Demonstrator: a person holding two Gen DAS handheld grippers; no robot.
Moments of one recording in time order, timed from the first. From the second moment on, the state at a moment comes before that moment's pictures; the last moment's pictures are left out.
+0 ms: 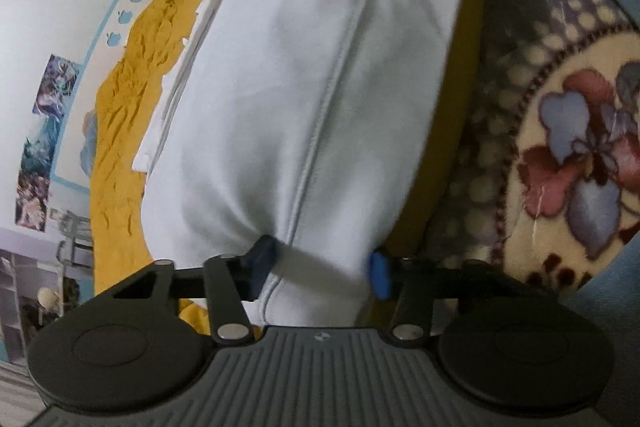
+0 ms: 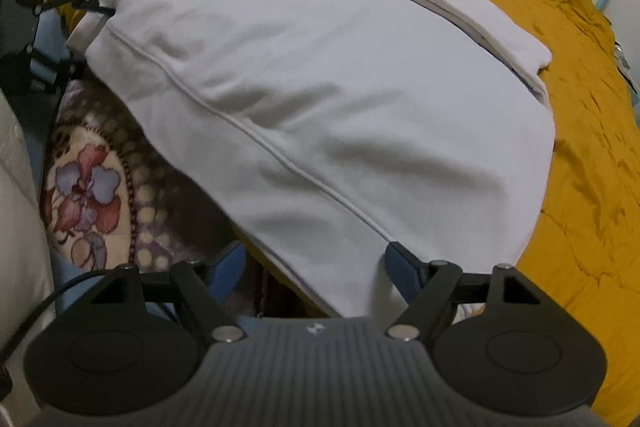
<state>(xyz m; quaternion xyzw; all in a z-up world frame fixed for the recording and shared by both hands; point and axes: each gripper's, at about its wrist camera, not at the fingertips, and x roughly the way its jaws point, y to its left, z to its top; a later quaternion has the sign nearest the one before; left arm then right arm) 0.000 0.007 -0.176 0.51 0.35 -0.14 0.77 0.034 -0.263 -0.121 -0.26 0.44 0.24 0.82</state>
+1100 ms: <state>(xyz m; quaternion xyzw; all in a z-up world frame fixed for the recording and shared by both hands) 0.034 0.028 -0.029 0.27 0.30 -0.08 0.91 0.007 -0.258 -0.100 -0.47 0.36 0.18 0.78</state>
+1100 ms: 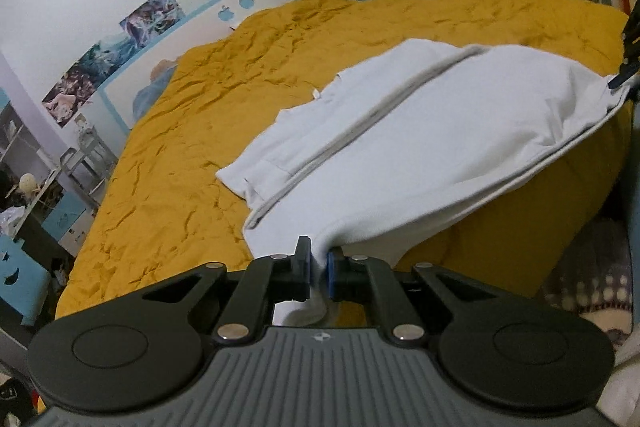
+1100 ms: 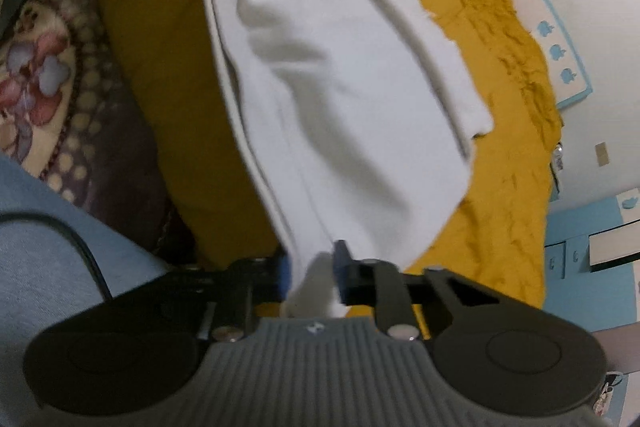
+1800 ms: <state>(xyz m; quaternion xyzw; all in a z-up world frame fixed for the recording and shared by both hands) 0.108 0.044 0.065 0.23 0.17 -0.03 0.96 0.082 -0.260 0.082 -0.42 0.20 0.06 0.88</state>
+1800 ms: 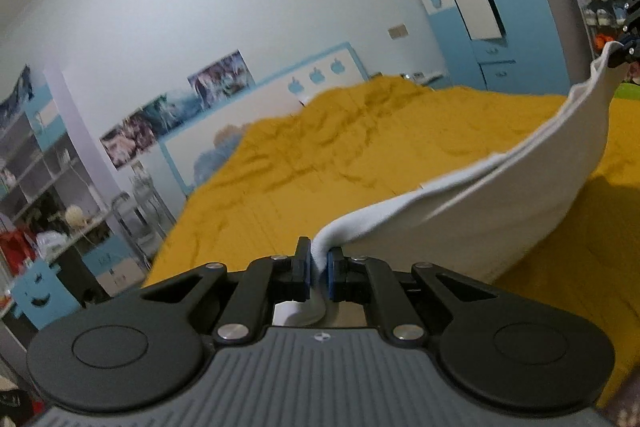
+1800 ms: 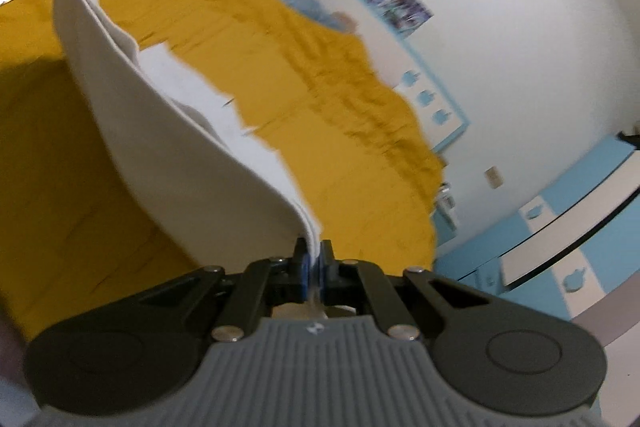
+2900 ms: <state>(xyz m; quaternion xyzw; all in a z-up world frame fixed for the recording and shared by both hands) 0.434 0.107 -0.064 0.10 0.37 -0.03 0.92 0.547 -0.264 -0.052 -0.24 0.32 0.07 0.91</state>
